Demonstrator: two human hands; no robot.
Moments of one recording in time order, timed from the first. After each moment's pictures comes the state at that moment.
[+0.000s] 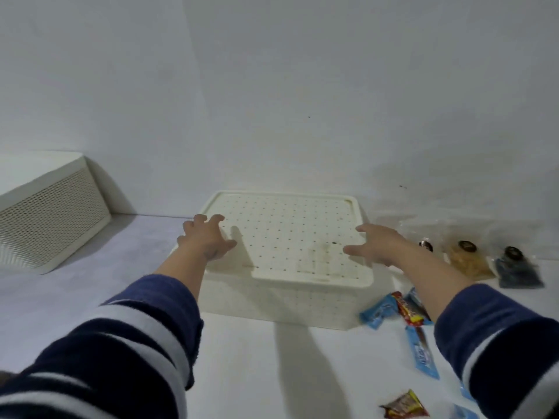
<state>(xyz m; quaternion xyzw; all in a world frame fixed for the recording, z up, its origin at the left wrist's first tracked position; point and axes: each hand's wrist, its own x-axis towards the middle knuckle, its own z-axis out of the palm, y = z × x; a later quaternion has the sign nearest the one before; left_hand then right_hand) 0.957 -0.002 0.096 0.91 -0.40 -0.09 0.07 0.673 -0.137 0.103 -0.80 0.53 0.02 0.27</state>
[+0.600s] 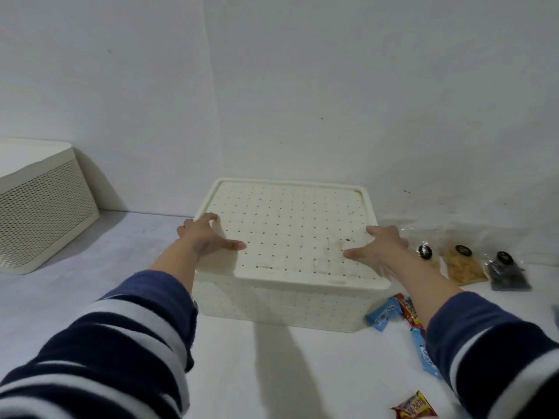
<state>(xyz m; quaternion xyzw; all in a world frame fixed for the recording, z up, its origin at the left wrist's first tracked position) 1.005 -0.002 0.088 0.89 -0.35 -0.20 0.20 0.704 -0.128 0.088 -0.71 0.65 -0.07 0.26</state>
